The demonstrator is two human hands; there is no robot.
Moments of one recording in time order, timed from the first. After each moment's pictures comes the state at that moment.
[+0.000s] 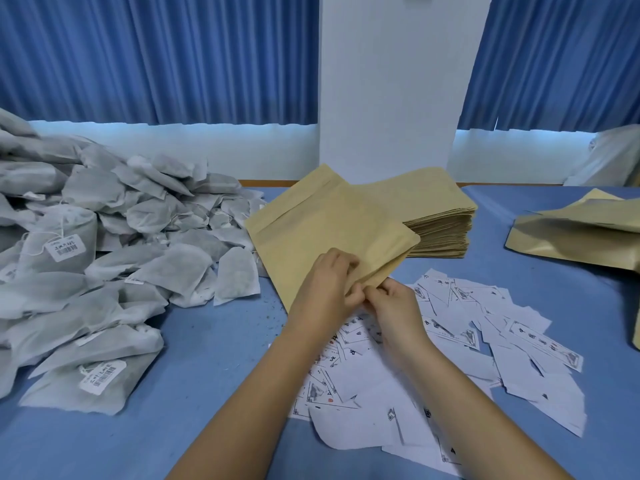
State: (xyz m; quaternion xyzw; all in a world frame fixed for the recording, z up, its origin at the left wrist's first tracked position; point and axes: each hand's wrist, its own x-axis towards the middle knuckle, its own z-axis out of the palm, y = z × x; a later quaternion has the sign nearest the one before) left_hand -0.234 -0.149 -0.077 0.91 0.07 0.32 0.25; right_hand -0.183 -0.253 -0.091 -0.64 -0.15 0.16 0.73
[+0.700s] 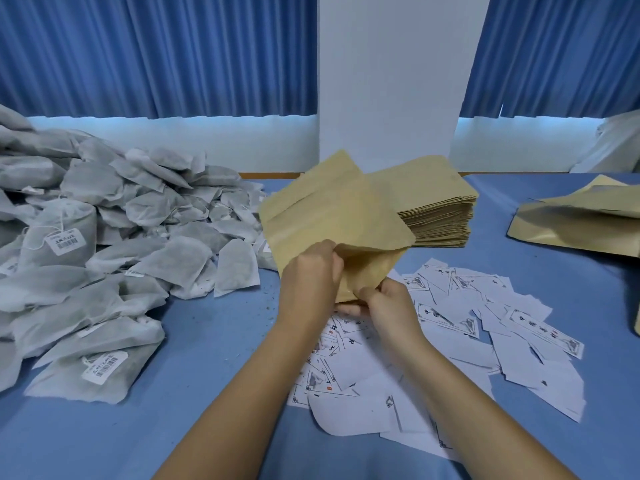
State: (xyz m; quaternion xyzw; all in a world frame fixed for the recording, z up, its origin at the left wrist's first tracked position) left_hand -0.245 -0.153 -0.065 0.88 0.20 0.38 0.17; right_hand -0.193 -0.252 -0.089 -0.65 -0.17 0.20 0.71
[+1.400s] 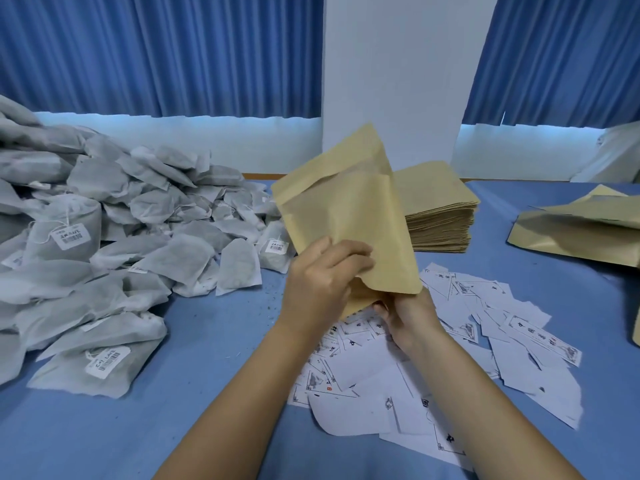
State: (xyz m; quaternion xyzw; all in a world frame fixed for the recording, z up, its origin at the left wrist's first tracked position) left_hand -0.259 -0.155 -0.055 0.81 -0.10 0.57 0.06; right_hand -0.182 -0.261 -0.078 -0.54 0.00 0.22 0.81
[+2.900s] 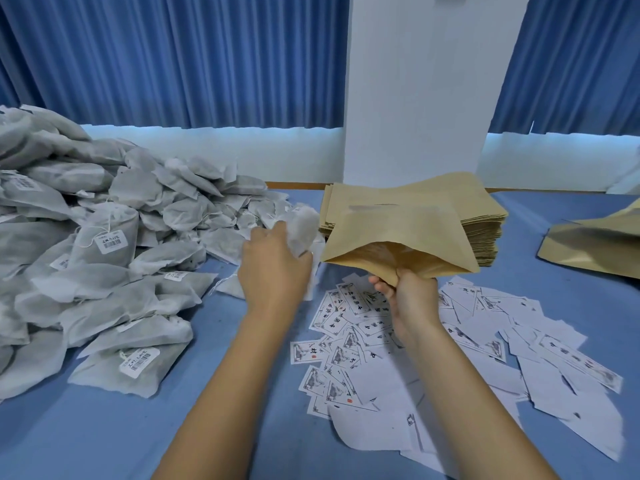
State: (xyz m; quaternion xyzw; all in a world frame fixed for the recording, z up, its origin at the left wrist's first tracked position) left_hand -0.287 -0.106 -0.025 0.84 0.38 0.36 0.17; right_hand -0.181 -0.228 -0.058 -0.56 -0.03 0.14 0.82
